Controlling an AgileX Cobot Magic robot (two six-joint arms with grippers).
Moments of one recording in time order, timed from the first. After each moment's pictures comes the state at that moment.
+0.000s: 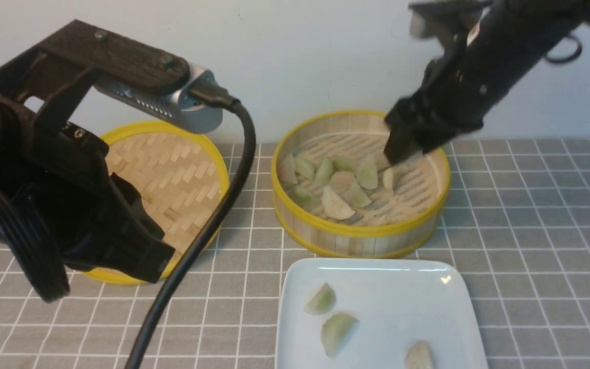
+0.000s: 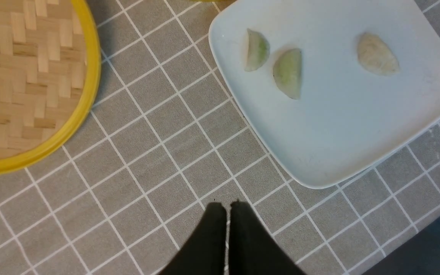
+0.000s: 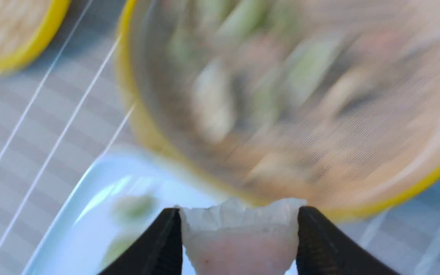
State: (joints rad) right arm 0.36 1.82 -1.67 0.28 1.23 -0.17; left arm -0.62 1.14 -1.28 -0.05 1.25 -0.06
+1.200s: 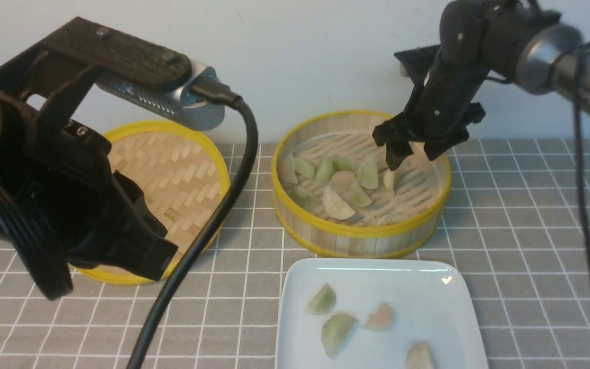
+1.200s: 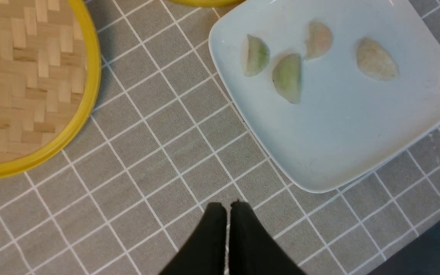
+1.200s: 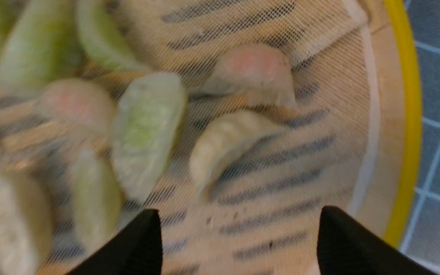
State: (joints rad) right arm 0.30 2.28 -2.09 0.03 1.23 0.06; left arm -0.62 1.14 -1.28 -0.05 1.25 -0.06
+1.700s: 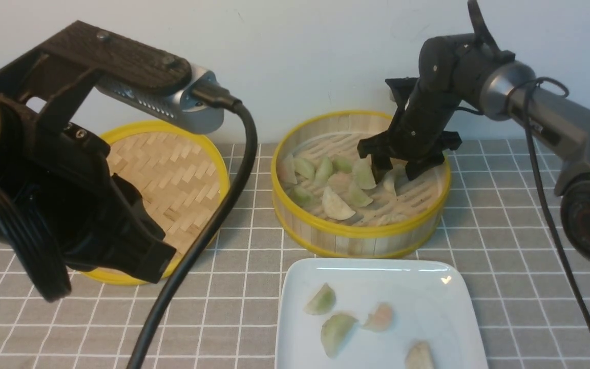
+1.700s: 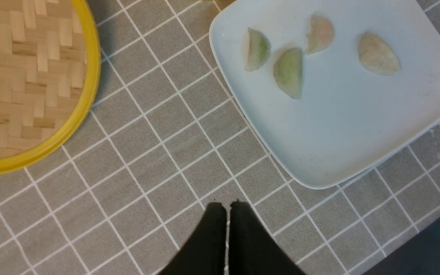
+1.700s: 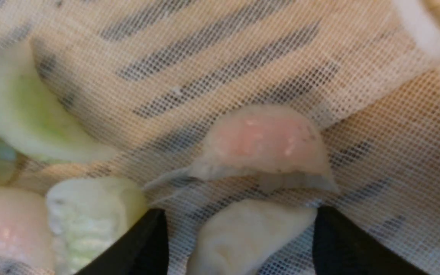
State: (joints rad) right arm 0.29 2.46 -2.25 0.11 1.23 0.14; left arm -0.62 1.14 -1.28 -0.05 1.25 -0.06
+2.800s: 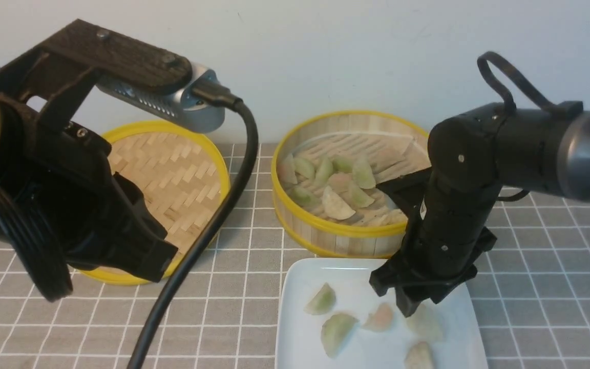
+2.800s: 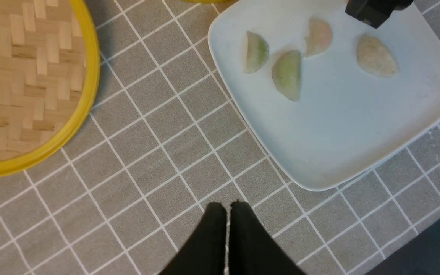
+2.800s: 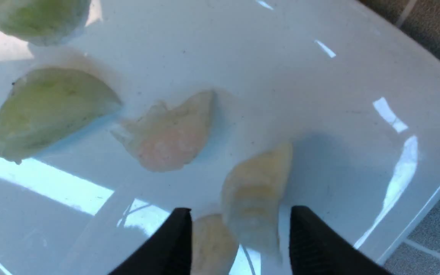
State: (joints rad) right arm 0.52 1.85 -1.28 0.08 1.12 0.12; left arm -0.62 1.14 -1.28 -0.05 1.24 -0.06
